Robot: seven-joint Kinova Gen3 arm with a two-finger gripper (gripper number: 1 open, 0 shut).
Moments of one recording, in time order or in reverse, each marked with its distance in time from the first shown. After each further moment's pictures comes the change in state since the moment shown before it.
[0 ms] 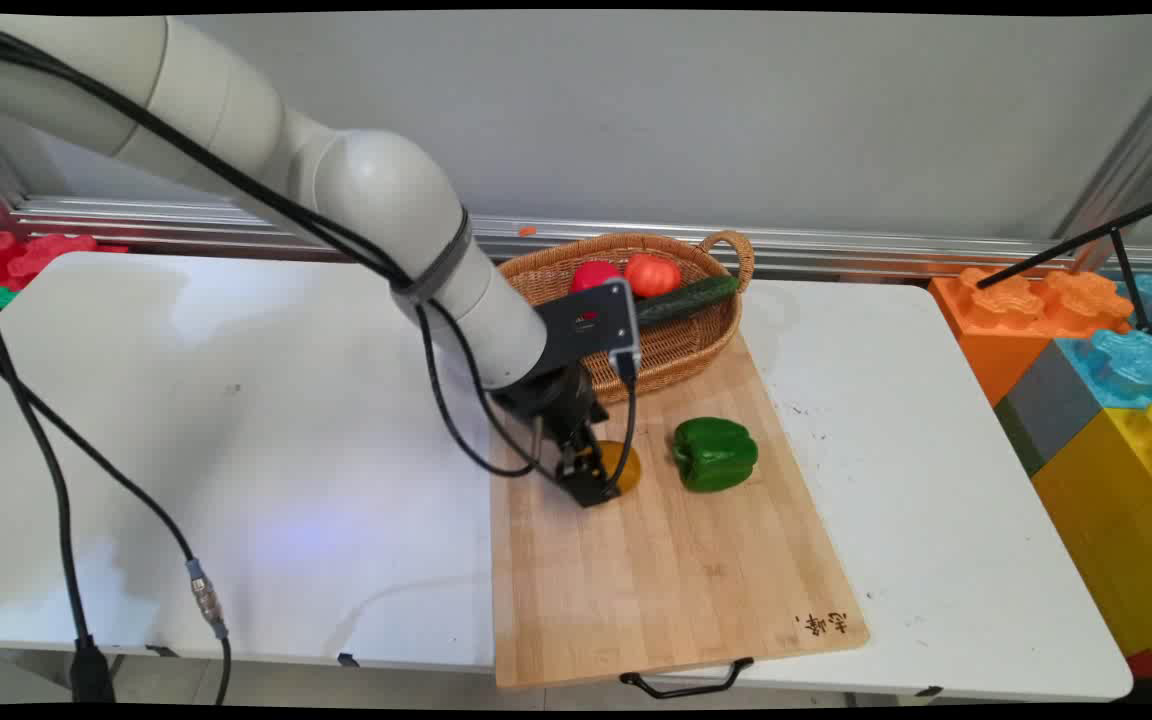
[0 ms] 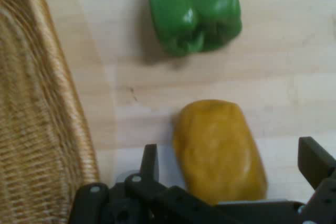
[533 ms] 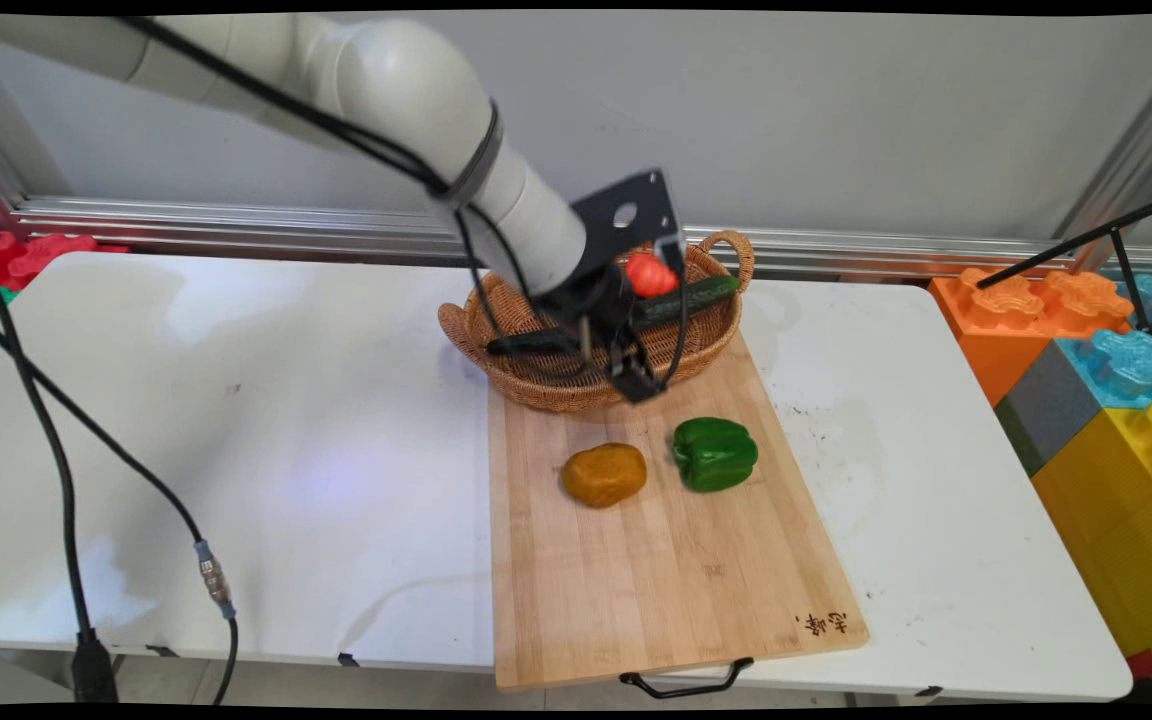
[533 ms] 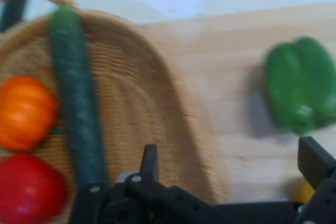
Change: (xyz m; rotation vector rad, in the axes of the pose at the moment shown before) arm 0.050 -0.045 -0.035 0.163 0.080 -0.001
